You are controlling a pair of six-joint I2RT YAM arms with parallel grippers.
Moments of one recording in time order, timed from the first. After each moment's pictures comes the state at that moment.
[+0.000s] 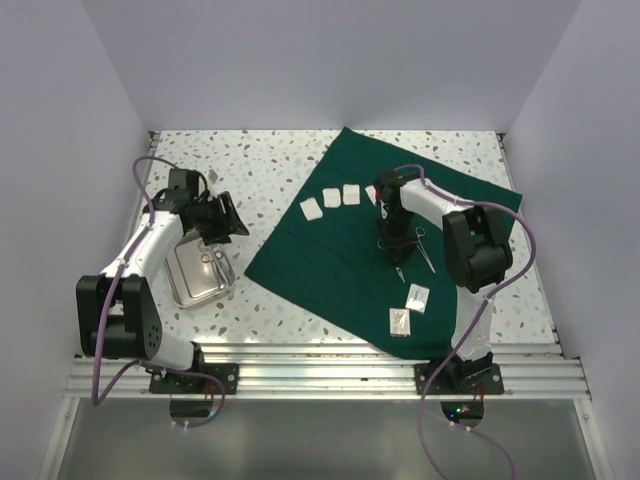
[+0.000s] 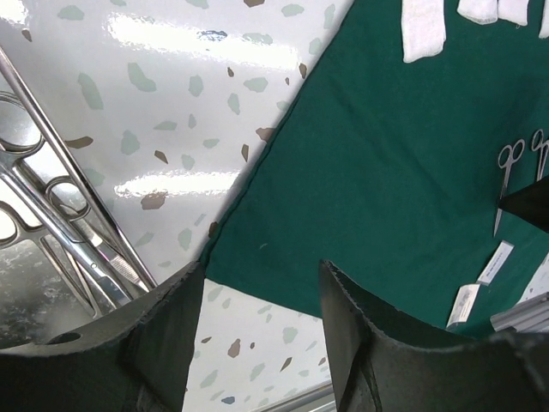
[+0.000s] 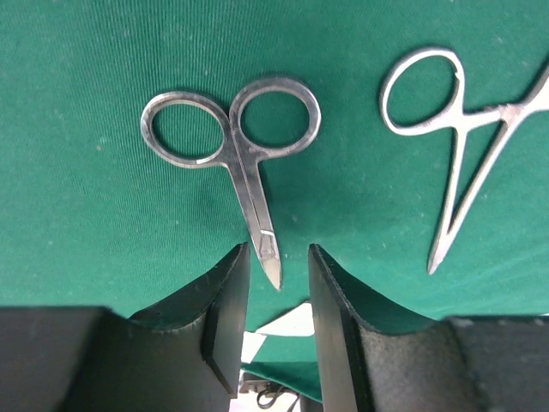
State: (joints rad) left arm -0.01 1.45 1.05 -0.62 0.36 -0.39; right arm 0.36 2.02 1.46 -1.04 0.08 0.18
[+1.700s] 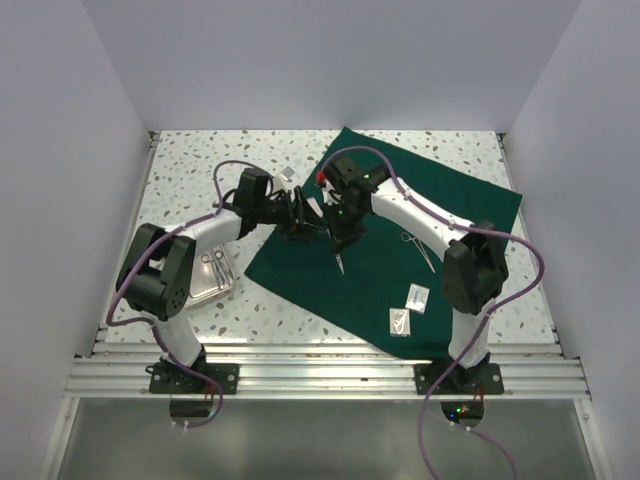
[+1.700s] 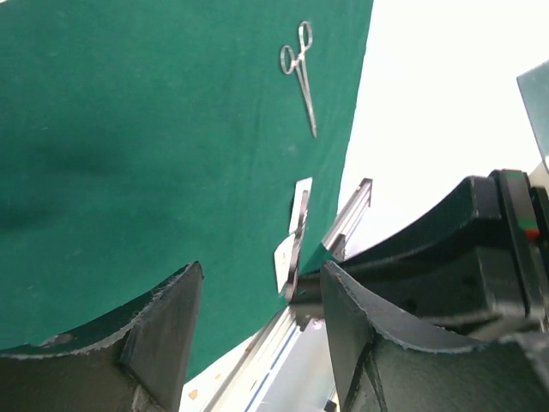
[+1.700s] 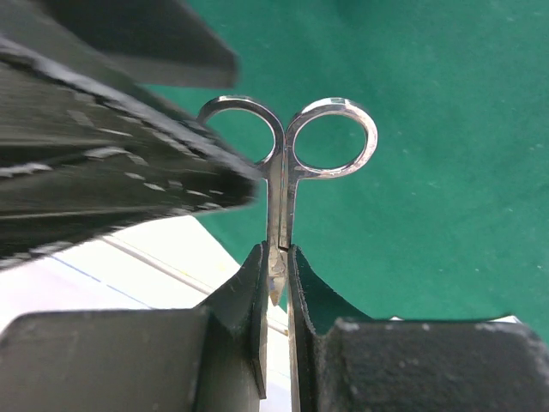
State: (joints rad) left arm -0.36 1.77 1.06 0.02 0.77 -0.83; right arm 0.65 1.91 1.68 -1.03 -0.17 0.30
